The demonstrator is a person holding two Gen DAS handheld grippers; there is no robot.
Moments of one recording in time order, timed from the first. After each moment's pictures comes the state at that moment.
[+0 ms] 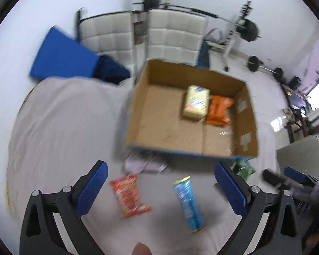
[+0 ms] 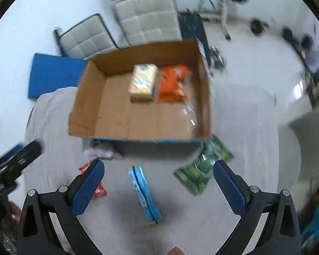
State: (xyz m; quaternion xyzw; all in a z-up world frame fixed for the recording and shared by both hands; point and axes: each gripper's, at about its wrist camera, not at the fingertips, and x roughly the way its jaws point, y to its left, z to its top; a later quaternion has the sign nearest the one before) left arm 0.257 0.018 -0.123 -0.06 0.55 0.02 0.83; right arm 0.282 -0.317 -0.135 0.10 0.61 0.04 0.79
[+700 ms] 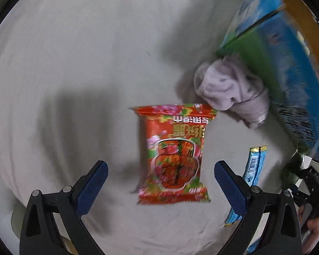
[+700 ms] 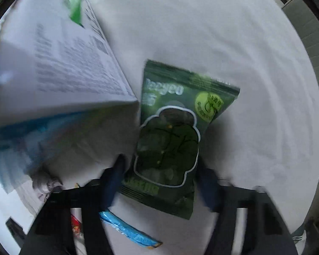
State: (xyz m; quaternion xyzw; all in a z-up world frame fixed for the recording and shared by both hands) left arm 0.242 0.093 -0.360 -0.21 0.73 0.10 0.64; right arm 0.291 -0.396 -0.349 0.28 0.71 -0.11 0.63
